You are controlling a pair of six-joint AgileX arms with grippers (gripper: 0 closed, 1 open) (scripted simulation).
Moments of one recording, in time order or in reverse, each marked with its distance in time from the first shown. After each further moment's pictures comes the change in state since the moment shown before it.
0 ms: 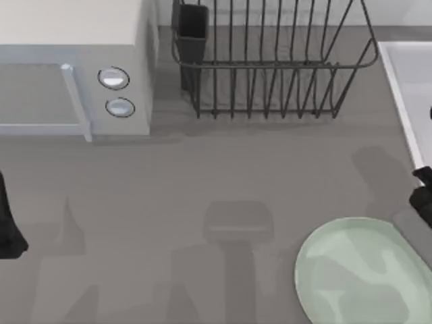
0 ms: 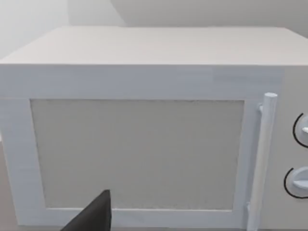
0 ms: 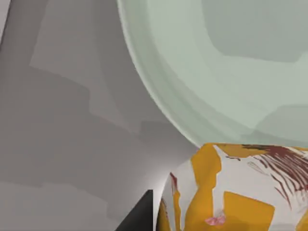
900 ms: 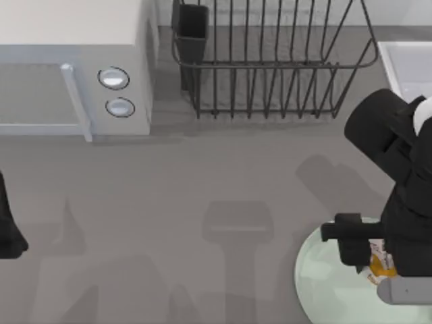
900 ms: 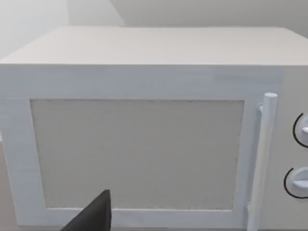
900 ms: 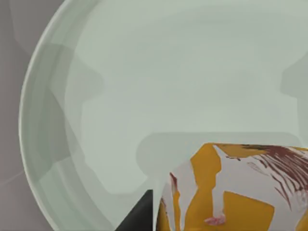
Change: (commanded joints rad) left arm 0.000 0.000 0.000 0.000 0.000 0.000; right arm 0.293 0.044 0.045 0.093 0.007 -0.867
